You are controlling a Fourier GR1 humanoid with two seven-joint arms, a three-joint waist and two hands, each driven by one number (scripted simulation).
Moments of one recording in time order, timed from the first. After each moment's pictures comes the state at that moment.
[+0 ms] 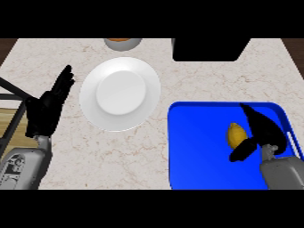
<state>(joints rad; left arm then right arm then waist) -0.26 0.24 -0.03 -1.44 -0.03 0.08 0.12 -0.20 -0.30 0.16 -1.44 0.68 0.27 0.71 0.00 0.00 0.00</state>
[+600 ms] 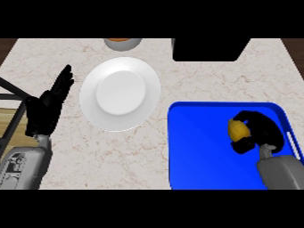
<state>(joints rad) -0.26 0.21 0.01 -1.42 -0.06 0.03 0.11 -0.21 -0.27 0.12 -1.32 0.80 0.18 0.58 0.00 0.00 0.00</state>
